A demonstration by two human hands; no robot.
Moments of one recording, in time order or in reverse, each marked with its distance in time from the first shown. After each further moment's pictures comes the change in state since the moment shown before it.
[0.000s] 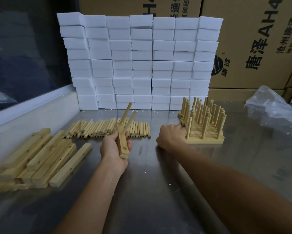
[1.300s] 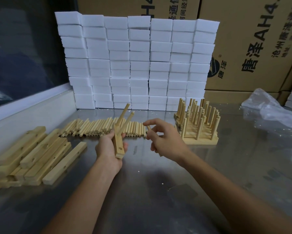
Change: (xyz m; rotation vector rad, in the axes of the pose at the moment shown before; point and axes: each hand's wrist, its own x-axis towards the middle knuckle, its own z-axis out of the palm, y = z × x) left_hand 0.000 -0.004 0.000 0.070 0.023 0.019; right_hand -0.077 0.023 -0.035 1.167 0.029 -0.365
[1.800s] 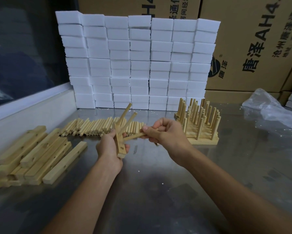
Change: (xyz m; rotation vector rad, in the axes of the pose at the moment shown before) left_hand 0.000 -0.003 0.005 0.054 0.015 0.037; right_hand 0.000 -0.009 -0.002 0.586 0.024 0.101
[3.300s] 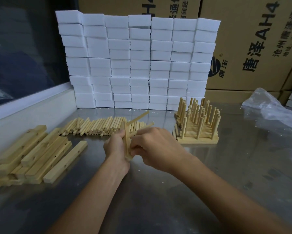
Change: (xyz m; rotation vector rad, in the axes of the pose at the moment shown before) left_hand -0.018 -0.006 0.008 -0.015 -0.043 -0.029; right_hand -0.018 -0.013 0.024 -1.481 -0.351 -0.632
